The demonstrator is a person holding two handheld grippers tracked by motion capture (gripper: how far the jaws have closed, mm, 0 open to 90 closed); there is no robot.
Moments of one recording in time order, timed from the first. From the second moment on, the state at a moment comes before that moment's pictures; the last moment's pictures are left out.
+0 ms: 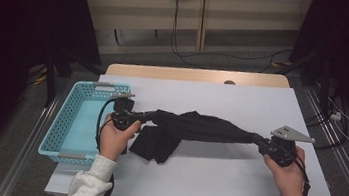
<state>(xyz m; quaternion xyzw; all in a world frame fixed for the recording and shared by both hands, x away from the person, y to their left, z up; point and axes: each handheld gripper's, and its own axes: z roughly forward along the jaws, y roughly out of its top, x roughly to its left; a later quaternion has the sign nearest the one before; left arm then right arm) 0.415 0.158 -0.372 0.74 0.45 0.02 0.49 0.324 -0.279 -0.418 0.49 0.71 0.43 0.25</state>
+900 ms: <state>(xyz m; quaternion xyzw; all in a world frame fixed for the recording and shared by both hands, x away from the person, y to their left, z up) 0.376 0.119 -0.400 0.82 0.38 0.04 0.44 0.318 -0.254 -0.436 0.47 0.76 0.39 0.22</state>
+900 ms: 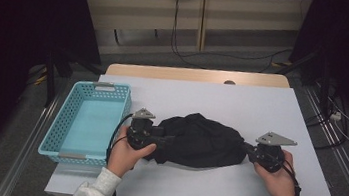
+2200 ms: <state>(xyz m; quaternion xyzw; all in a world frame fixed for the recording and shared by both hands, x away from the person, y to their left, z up) 0.342 0.099 -0.446 0.89 0.29 0.07 0.36 0.304 -0.265 -0.437 0.49 0.75 0.40 0.21</state>
